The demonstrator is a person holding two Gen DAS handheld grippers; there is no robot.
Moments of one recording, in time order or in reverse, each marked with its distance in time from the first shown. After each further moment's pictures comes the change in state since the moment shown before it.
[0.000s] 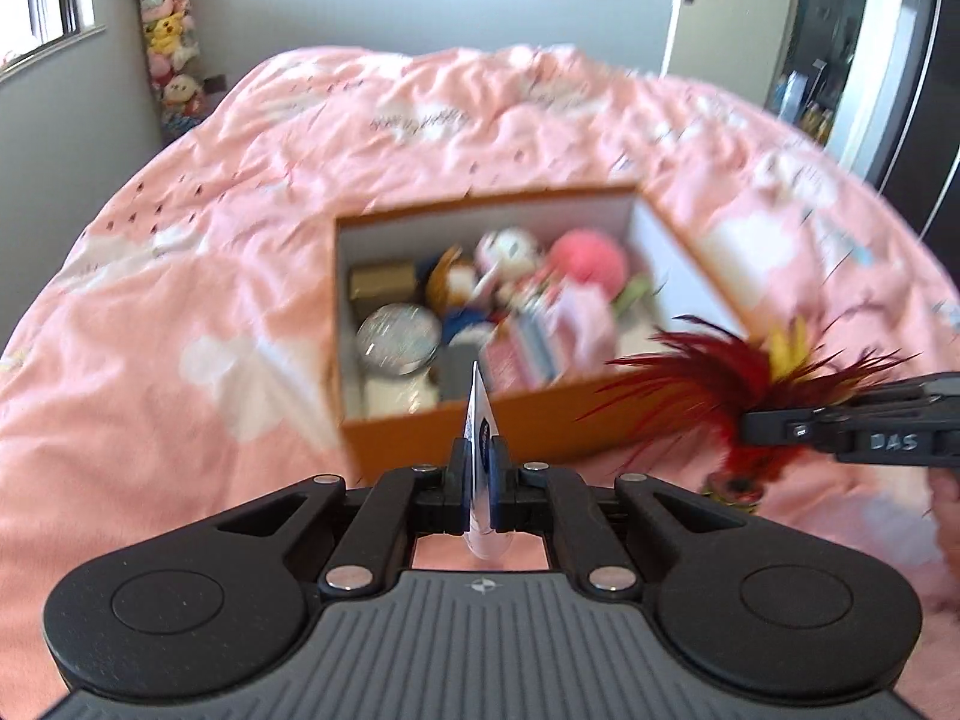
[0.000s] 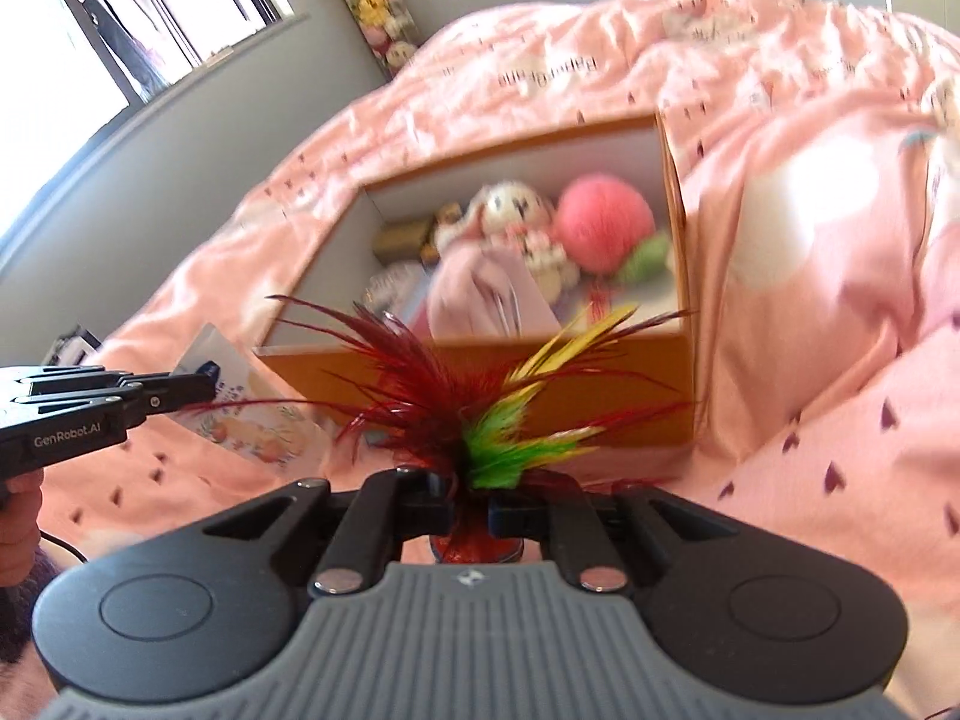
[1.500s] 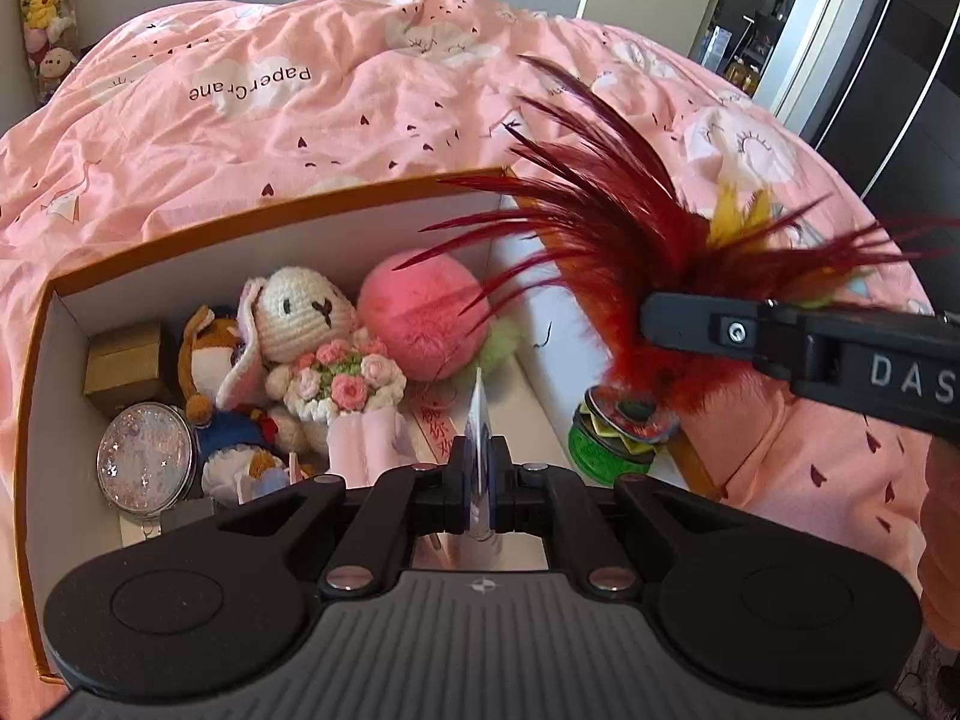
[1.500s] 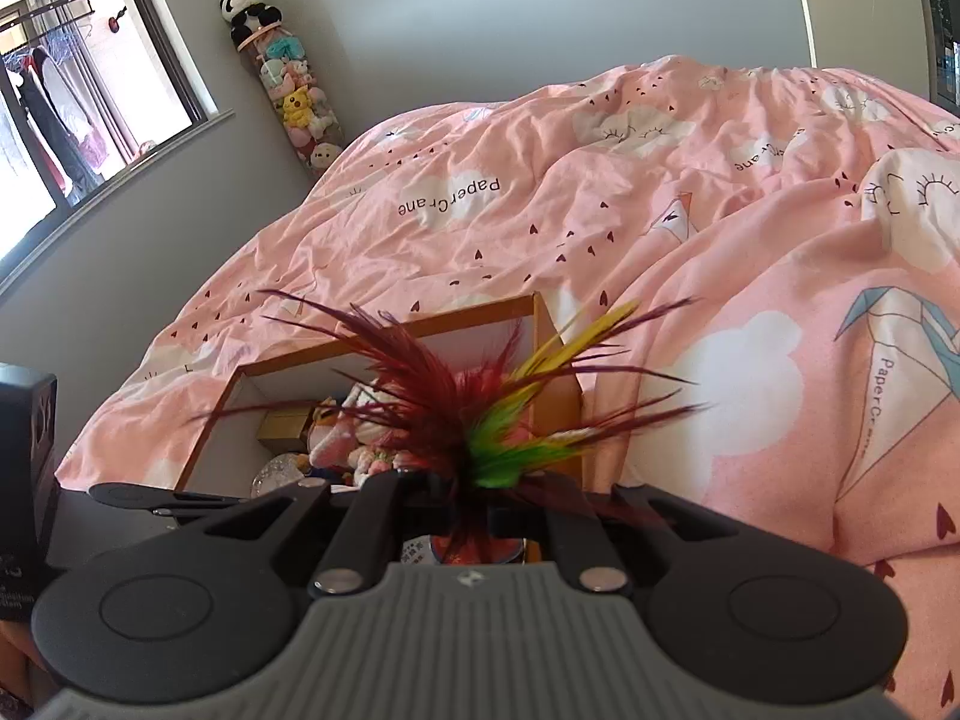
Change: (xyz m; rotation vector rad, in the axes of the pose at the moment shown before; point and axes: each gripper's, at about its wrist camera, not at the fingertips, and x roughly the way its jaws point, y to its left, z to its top) left arm 0.161 -0.080 0.072 0.043 0.137 -0.178; right arm 0.033 -0.061 0.087 0.063 -0.152 -0.137
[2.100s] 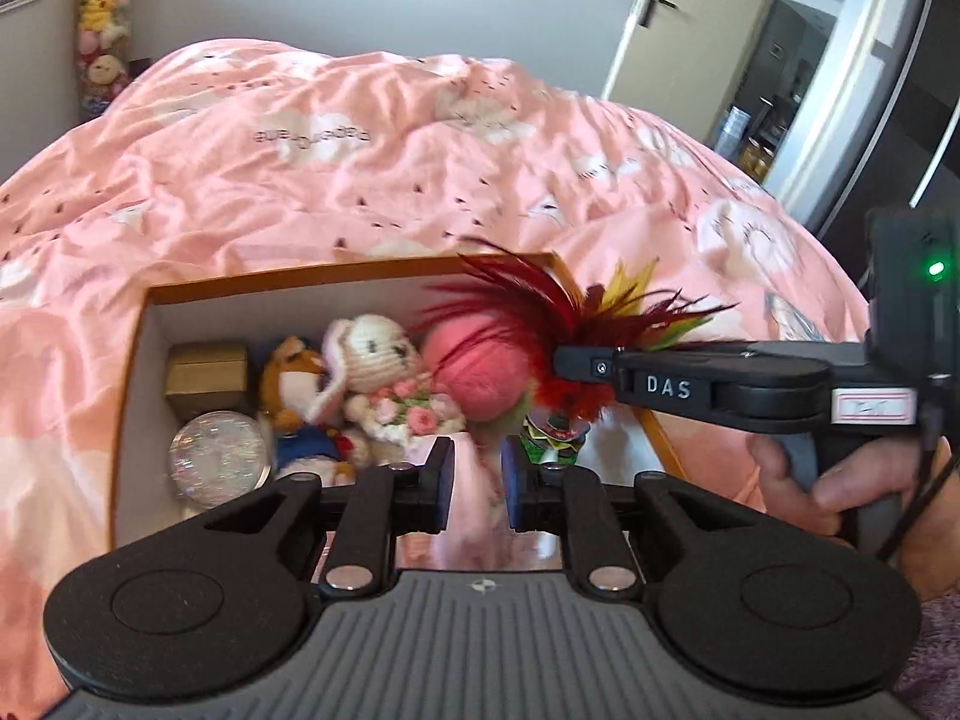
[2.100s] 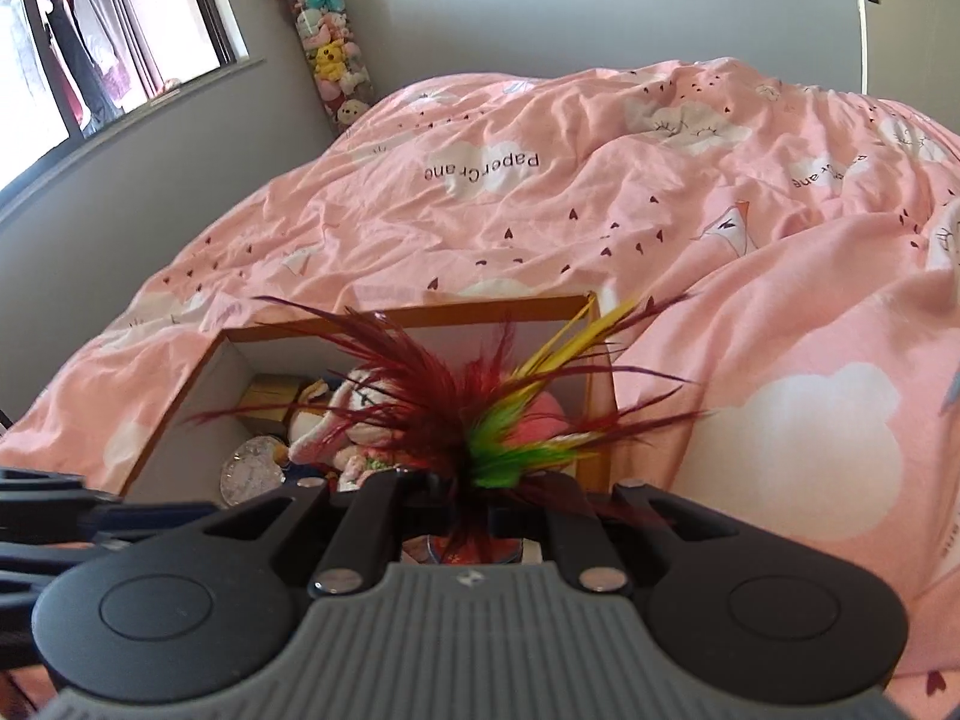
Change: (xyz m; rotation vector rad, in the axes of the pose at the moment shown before) left arm -0.062 0.031 -0.012 -0.109 -0.153 0.014; right arm 0.068 0.017 0.014 -0.144 0.062 -0.015
